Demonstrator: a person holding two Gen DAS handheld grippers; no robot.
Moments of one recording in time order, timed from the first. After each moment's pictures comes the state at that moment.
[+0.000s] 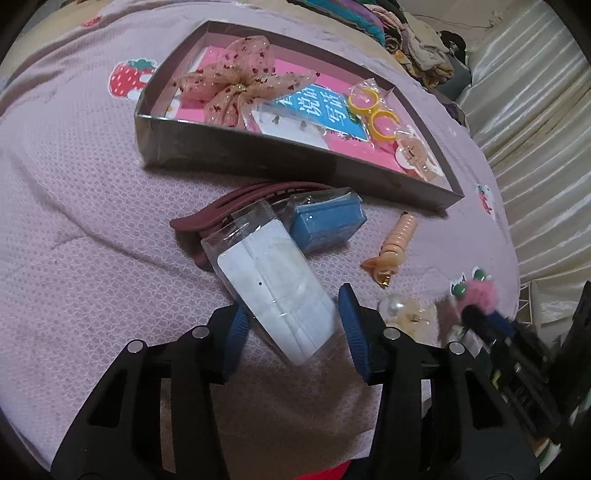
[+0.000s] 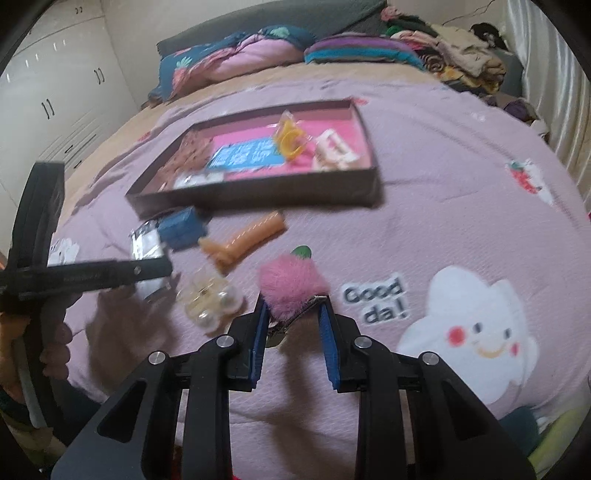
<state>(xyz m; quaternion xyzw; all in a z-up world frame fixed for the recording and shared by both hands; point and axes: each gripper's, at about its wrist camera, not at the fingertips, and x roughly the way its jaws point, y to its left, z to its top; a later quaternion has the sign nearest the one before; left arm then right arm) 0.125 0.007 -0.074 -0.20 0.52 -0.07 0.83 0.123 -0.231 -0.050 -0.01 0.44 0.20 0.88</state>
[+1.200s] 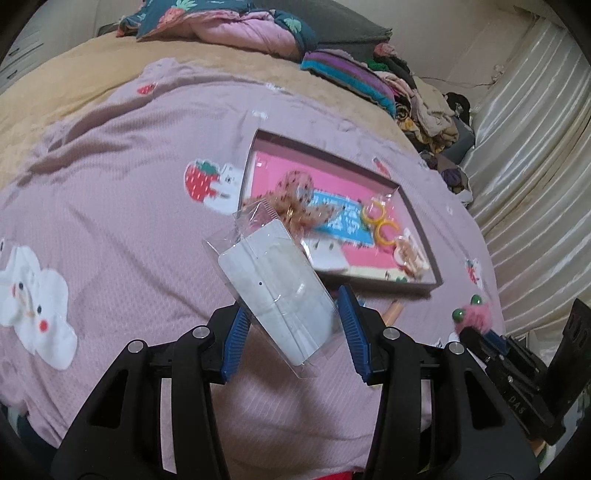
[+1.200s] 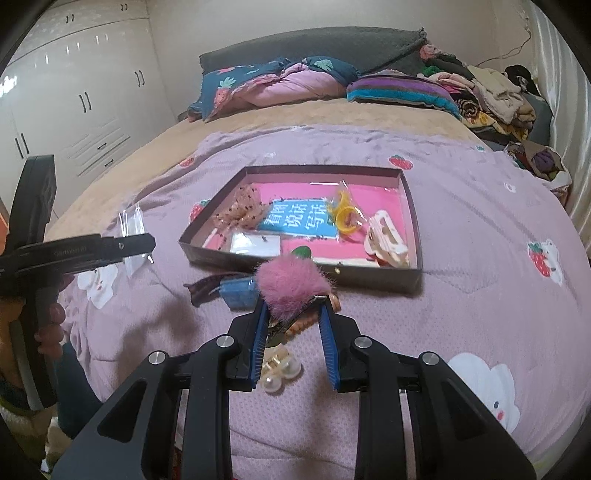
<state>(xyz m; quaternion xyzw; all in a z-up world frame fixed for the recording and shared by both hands) 0.117 0.065 0.012 -0.22 0.42 -0.02 0.88 0.134 -0.191 0.016 -0.03 0.38 0.26 0.89</state>
